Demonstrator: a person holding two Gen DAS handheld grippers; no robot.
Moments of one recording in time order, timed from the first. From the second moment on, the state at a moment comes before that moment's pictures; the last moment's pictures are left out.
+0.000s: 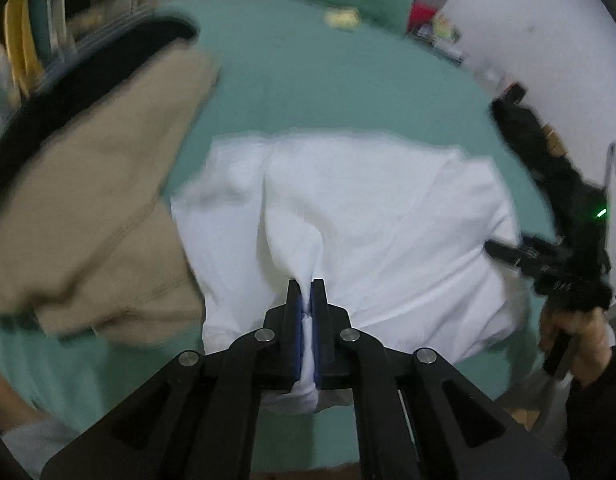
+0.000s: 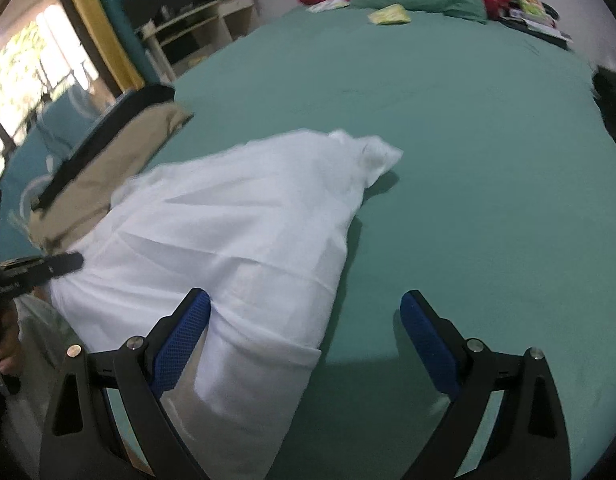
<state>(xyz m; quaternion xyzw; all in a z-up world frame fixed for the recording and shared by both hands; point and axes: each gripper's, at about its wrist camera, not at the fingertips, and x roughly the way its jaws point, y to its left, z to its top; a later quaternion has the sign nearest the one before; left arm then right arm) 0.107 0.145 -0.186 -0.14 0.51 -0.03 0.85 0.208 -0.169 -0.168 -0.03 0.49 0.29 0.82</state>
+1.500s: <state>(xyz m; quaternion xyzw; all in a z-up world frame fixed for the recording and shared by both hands) 0.186 0.103 -0.229 -0.21 0.53 -0.17 0.80 0.221 -0.175 -0.188 0.03 0.52 0.29 0.81</state>
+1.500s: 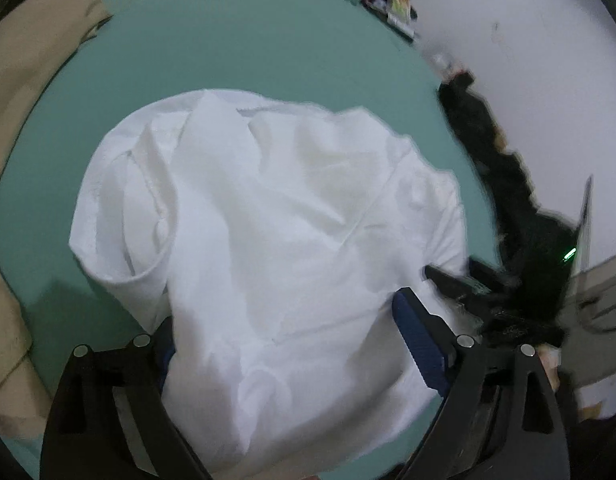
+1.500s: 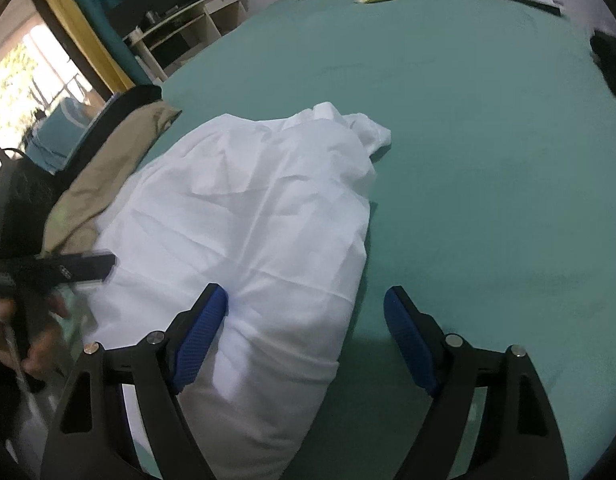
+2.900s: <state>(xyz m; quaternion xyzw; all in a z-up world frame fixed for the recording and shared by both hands) 0.165 0.094 -0.159 -0.17 0.42 -0.18 0.87 0.196 -0.147 -0.130 0.15 0.41 0.35 0.83</state>
